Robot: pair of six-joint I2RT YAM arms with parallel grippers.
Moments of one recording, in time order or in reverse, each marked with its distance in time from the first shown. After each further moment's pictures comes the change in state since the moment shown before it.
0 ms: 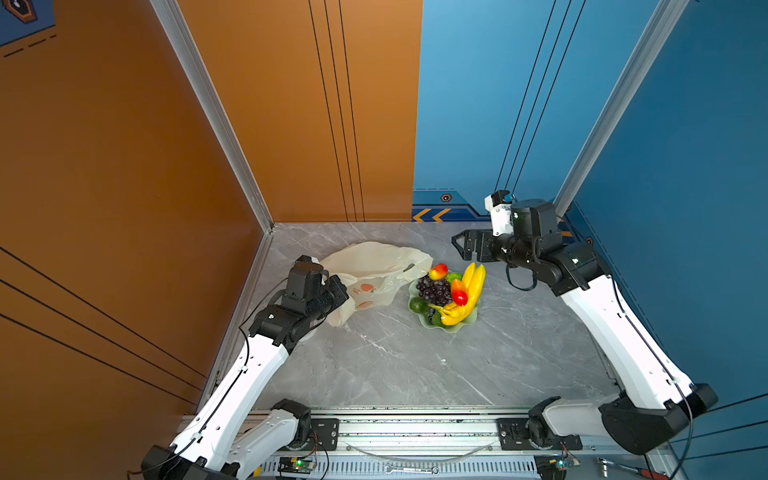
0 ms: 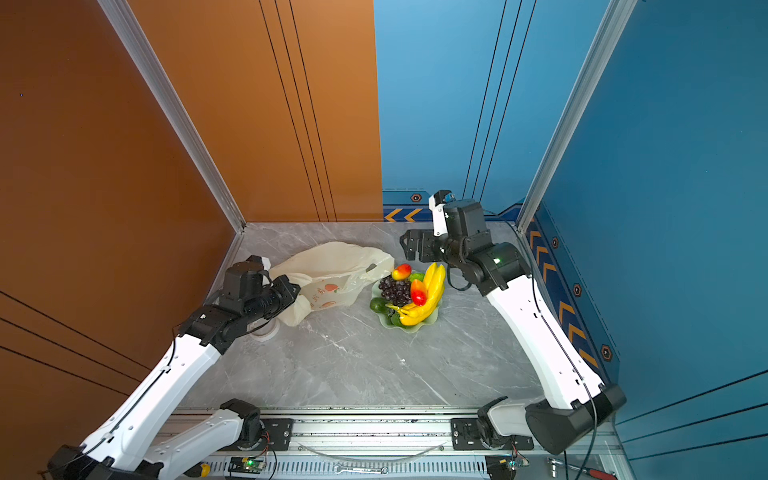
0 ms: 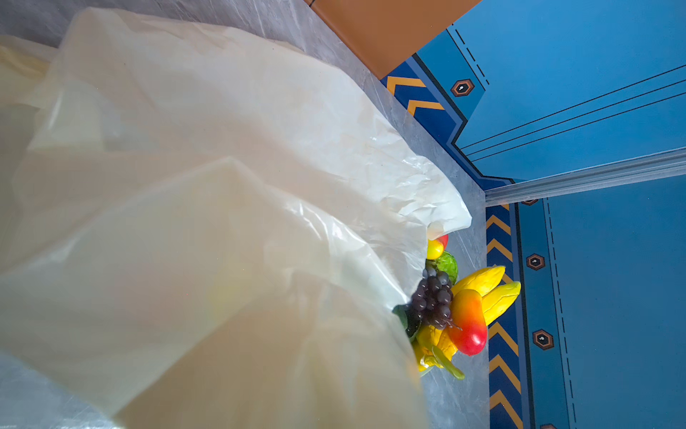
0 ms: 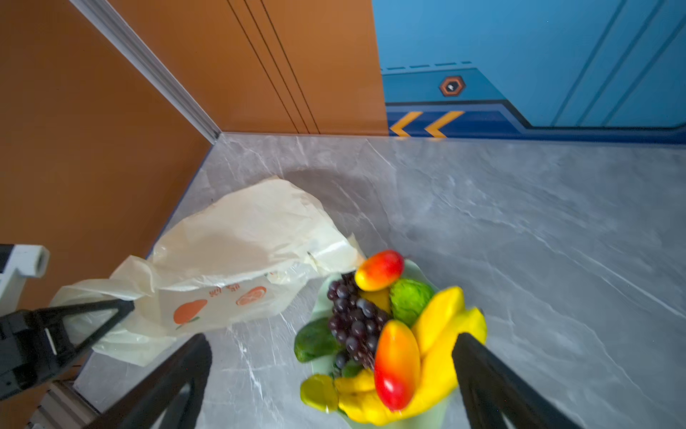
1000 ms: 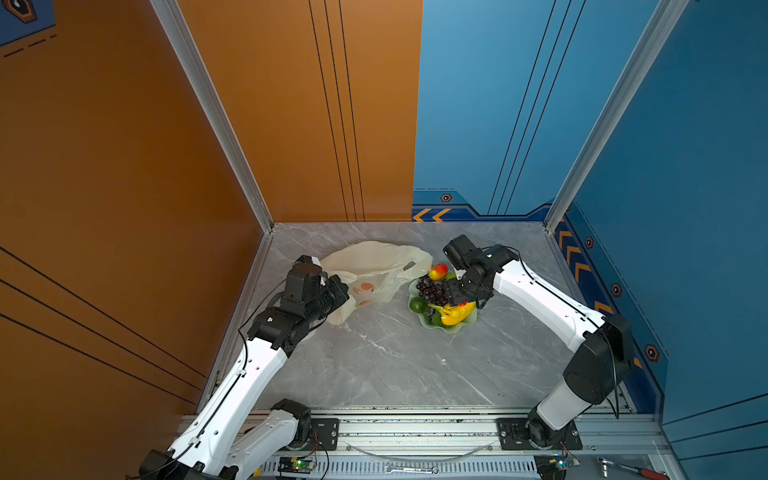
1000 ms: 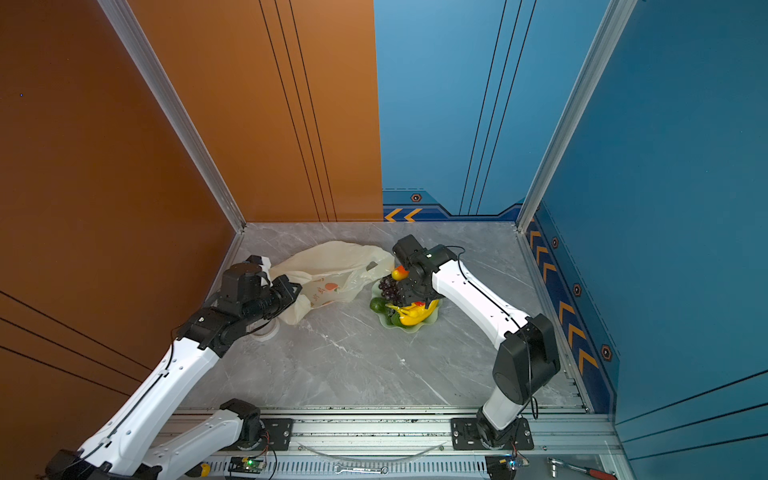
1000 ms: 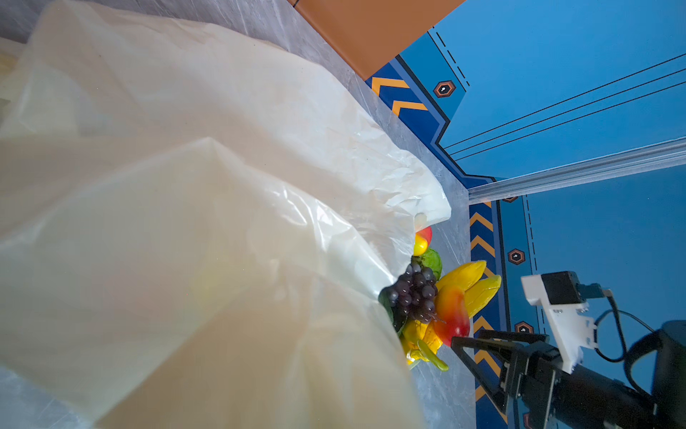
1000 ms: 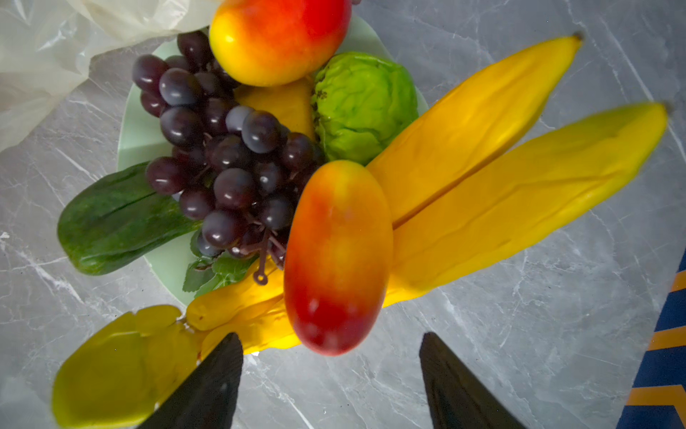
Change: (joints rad) left arm -0.001 -0.022 -0.015 0.029 0.024 -0.011; right arm 0.118 0.327 -0.131 -0.235 0.199 0.018
